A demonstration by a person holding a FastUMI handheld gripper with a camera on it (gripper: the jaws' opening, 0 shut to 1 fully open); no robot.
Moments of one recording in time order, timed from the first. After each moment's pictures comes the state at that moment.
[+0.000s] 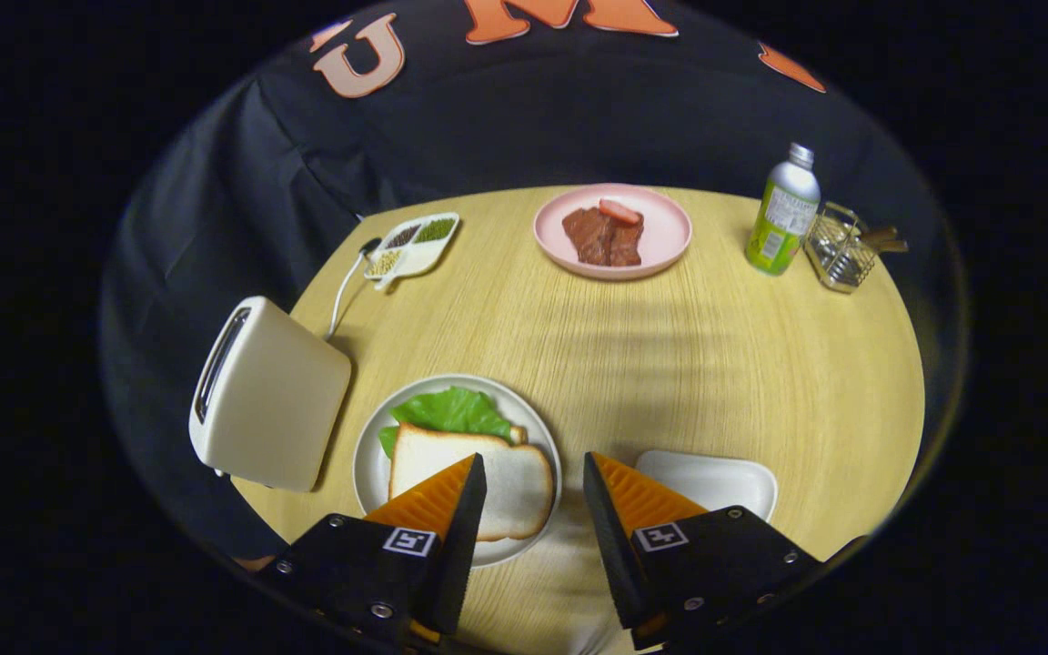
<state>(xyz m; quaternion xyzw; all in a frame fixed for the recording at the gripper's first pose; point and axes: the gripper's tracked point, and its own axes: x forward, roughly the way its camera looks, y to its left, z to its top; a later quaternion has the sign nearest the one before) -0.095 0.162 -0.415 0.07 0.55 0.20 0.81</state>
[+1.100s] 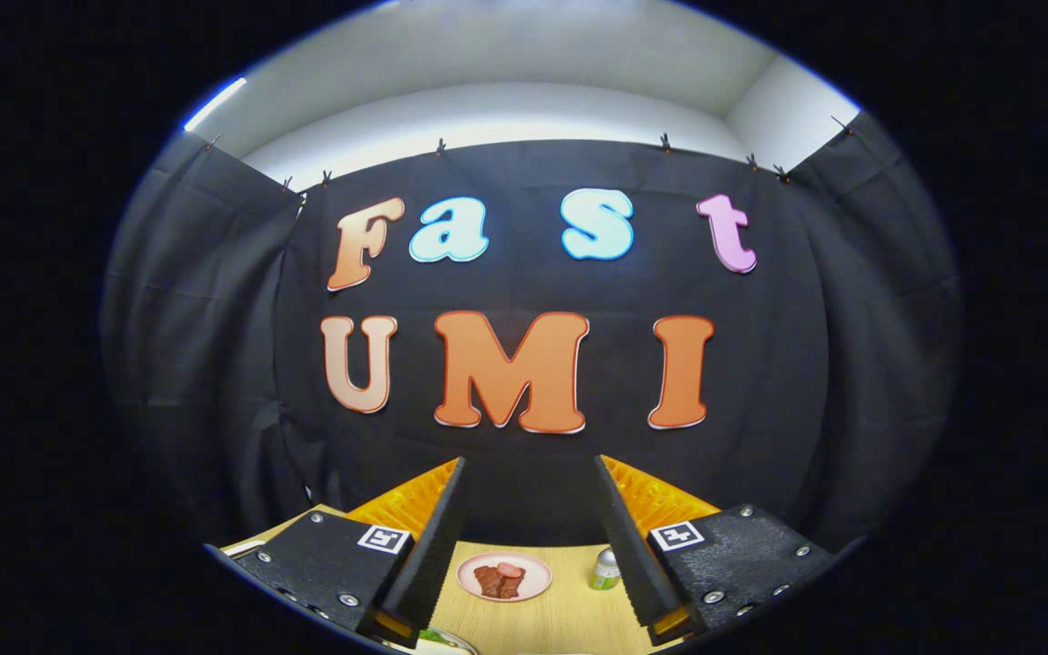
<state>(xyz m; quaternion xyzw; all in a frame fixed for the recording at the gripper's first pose) 0.036 0.049 -0.030 0.03 0.05 0.04 1.00</state>
